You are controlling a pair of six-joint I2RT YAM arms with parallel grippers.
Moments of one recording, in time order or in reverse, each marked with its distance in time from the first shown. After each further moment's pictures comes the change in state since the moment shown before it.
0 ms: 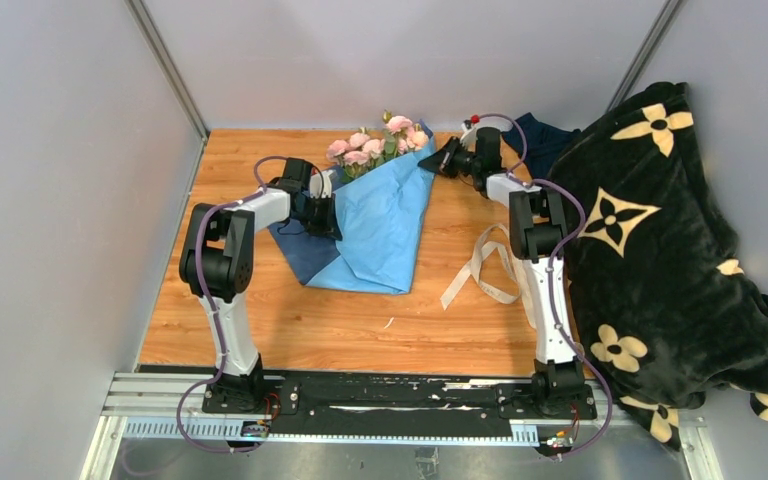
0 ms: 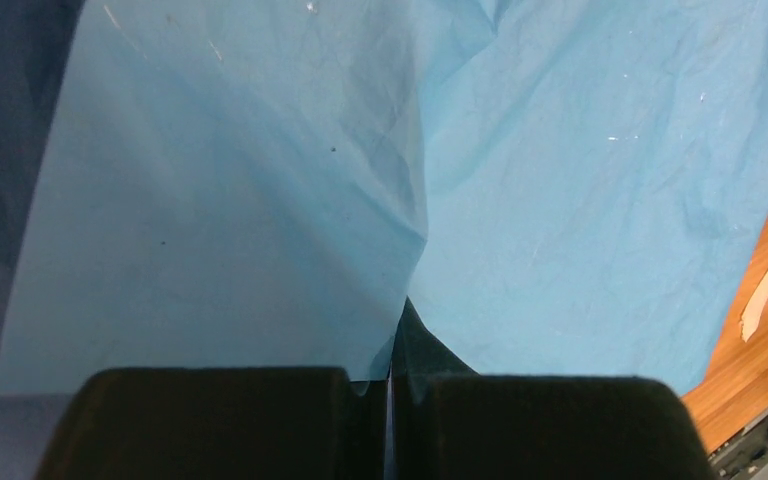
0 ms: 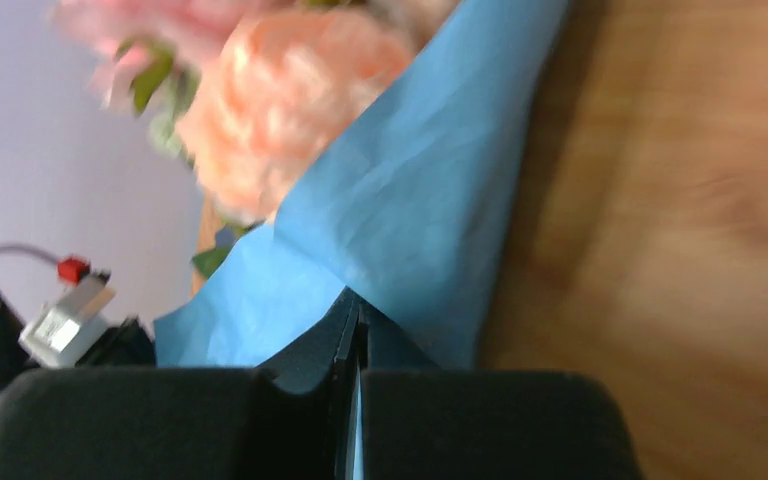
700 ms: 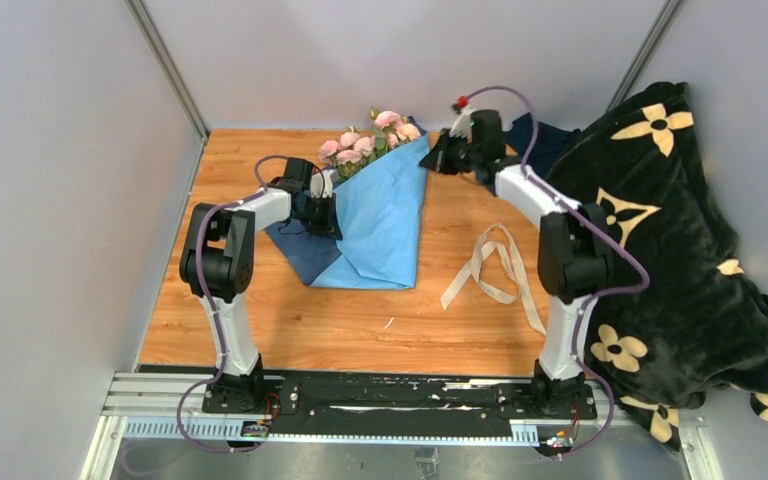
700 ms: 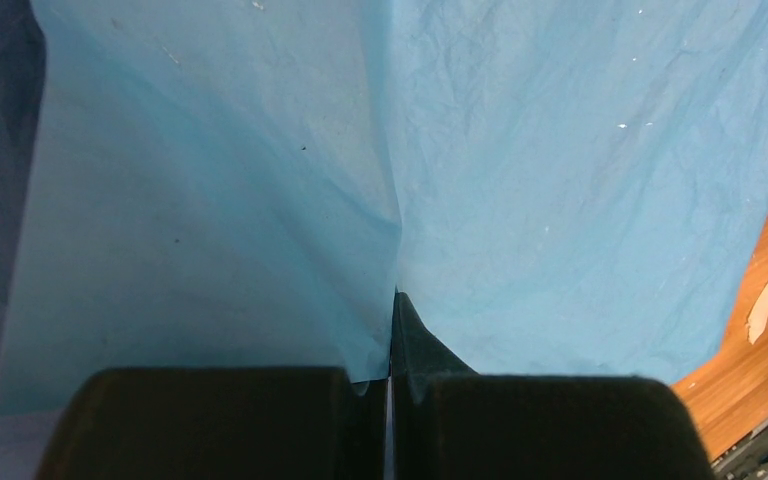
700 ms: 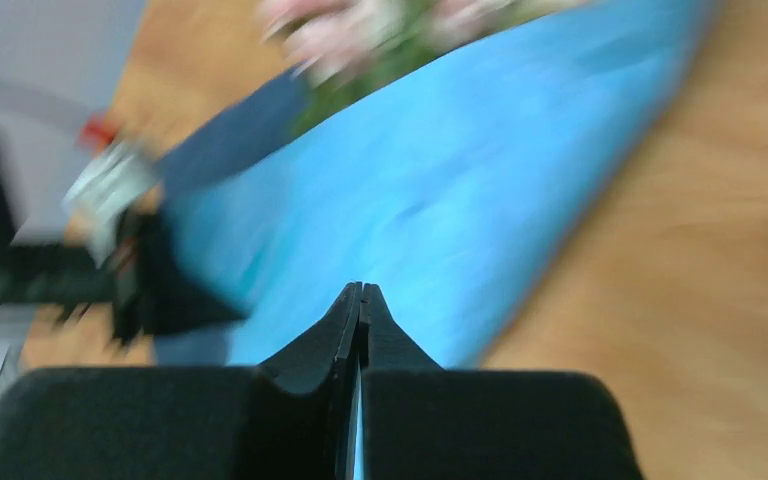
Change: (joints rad) left arm -0.006 0.002 0.003 0.000 -0.008 0.007; right arm 0.054 -0.498 -0.255 -0.393 0.343 -0.380
